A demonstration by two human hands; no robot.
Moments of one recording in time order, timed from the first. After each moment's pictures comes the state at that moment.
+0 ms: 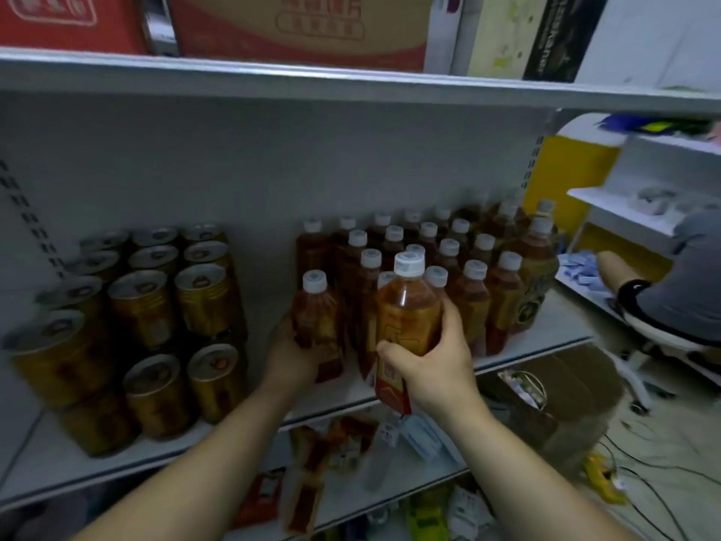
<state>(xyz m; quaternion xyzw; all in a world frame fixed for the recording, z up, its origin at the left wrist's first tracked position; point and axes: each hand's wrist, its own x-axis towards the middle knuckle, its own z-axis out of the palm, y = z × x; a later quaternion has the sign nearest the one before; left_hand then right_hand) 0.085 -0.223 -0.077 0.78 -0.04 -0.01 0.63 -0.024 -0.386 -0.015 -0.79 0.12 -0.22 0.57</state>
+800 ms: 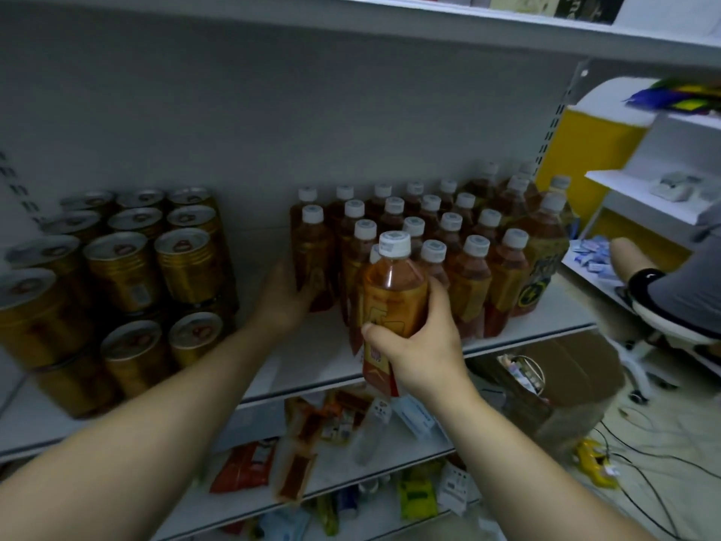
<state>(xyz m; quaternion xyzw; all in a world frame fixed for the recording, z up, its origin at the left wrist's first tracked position) 0.117 -0.234 -0.063 0.82 -0.06 0.05 0.57 -0.017 -0.397 -0.028 -0.81 0.08 -0.21 0.54</state>
